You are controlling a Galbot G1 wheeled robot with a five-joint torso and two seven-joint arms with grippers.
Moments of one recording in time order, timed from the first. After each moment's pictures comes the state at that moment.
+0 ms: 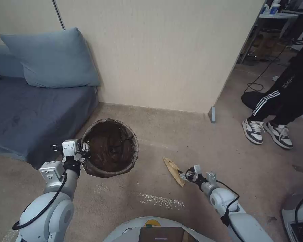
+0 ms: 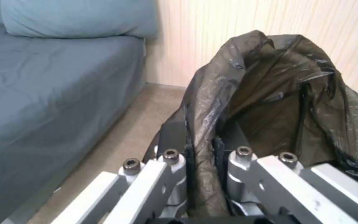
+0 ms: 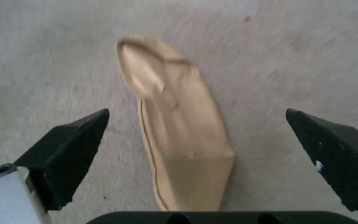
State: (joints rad) left arm 1.65 -1.38 -0.71 -2.50 -0.33 0.55 -0.18; right arm -1.35 1.15 0.37 1.51 0.43 -0.28 -0.17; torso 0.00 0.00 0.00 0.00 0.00
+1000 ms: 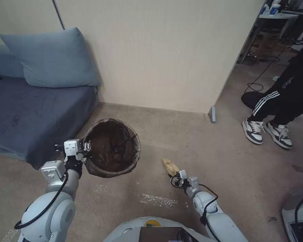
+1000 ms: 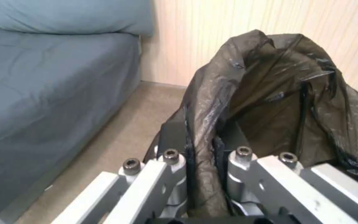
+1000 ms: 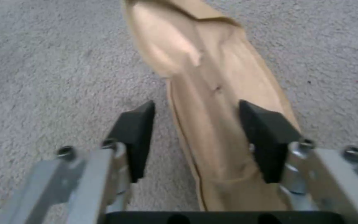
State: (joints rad) left arm 1.64 -1.40 -0.69 -2.50 -0.33 0.56 -0.17; right arm -1.29 1.28 0.32 1.37 0.25 -0.20 -0.18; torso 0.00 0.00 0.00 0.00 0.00
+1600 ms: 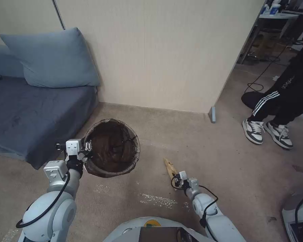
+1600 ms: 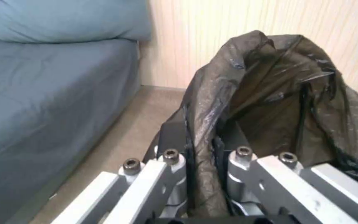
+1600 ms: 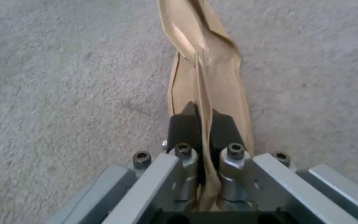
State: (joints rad) left arm 1.64 -1.38 -0.68 -2.49 -0.29 0.55 -0.15; right arm -1.31 1.29 0.33 1.38 0.23 -0.17 -0.16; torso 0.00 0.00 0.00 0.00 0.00
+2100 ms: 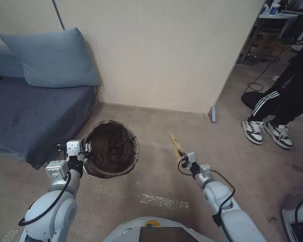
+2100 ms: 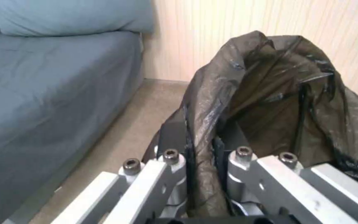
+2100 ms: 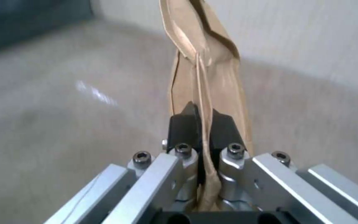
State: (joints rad) left arm 1.64 -1.37 -0.68 -2.46 -0.28 0.55 -0.16; right arm -1.39 1.18 0.45 1.88 0.25 -0.19 -0.16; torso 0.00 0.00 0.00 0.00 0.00
